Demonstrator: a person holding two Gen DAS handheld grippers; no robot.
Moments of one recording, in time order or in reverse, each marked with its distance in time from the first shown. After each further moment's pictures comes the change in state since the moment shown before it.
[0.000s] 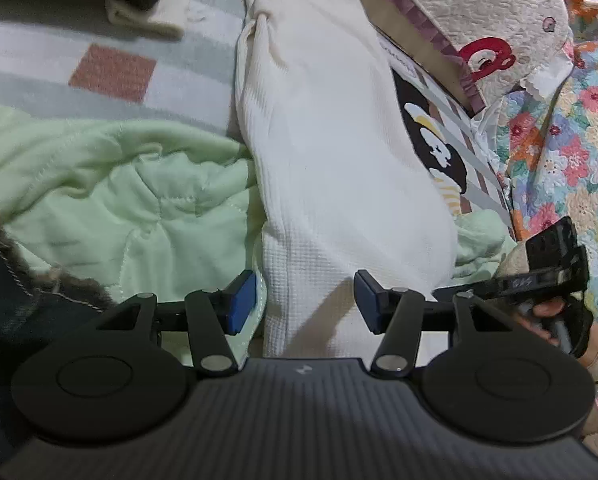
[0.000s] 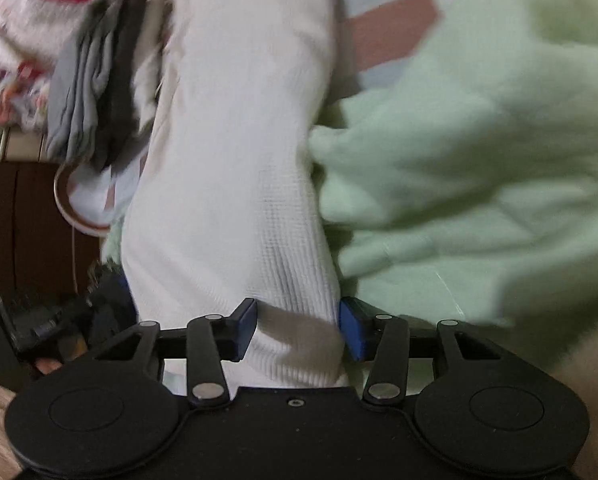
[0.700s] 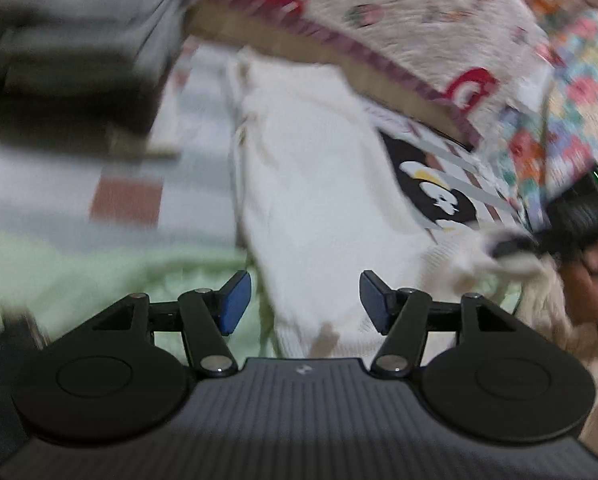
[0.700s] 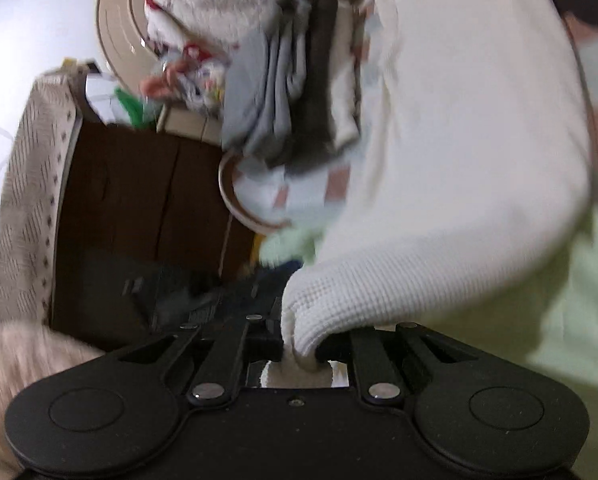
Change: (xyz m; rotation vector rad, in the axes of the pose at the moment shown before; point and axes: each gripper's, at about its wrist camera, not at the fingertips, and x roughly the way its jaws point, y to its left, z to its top) left arm -0.045 -0.036 0.026 0.265 -0.244 0.063; right arm -0.021 0.072 0.049 -0.146 -0.019 0.437
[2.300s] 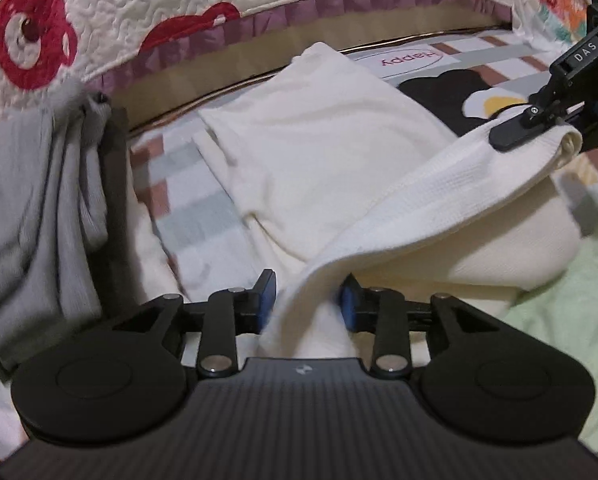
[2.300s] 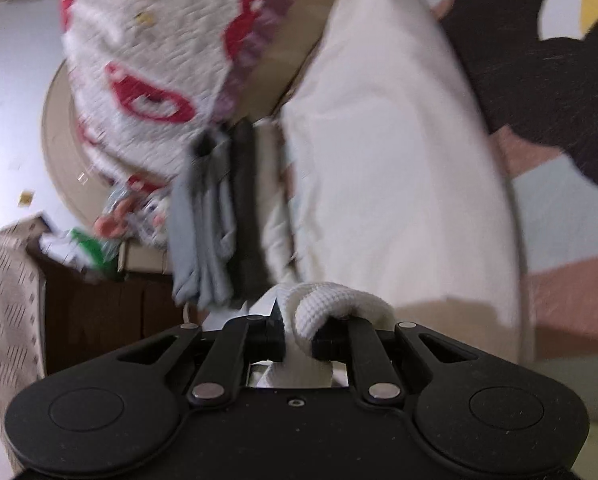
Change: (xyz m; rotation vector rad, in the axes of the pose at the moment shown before) left arm 0.136 -0.049 0.097 0.512 0.150 0.351; right arm -0.009 -0.063 0.109 0.219 -0.262 -0.054
